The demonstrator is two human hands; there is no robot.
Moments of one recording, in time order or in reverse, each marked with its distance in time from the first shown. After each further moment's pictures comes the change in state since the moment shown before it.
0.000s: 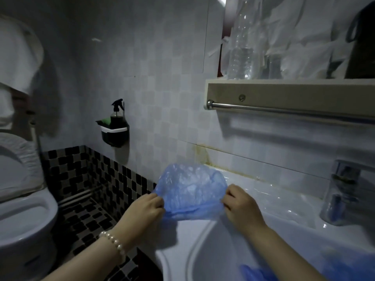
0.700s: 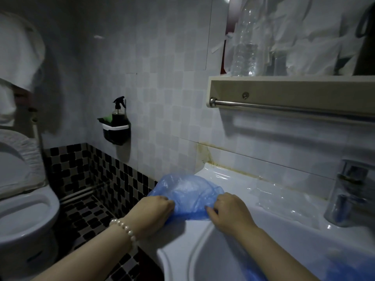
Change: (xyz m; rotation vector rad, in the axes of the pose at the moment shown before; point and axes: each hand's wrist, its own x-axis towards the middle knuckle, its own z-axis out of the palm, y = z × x) left_hand 0.022 0.012 -0.005 -0.119 -0.398 -0.254; right_hand 0.015 -0.038 0.001 -0.033 -0.411 0.168
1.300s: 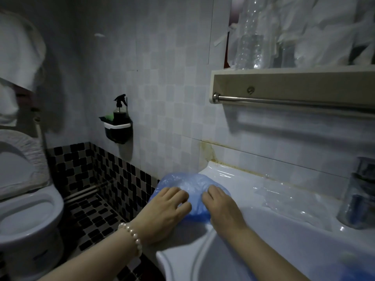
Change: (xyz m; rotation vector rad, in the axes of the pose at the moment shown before) left_hand 0.007 0.006 0.011 0.089 0.436 0.366; right_hand 0.016 -0.012 0.028 0.020 0.309 -0.223
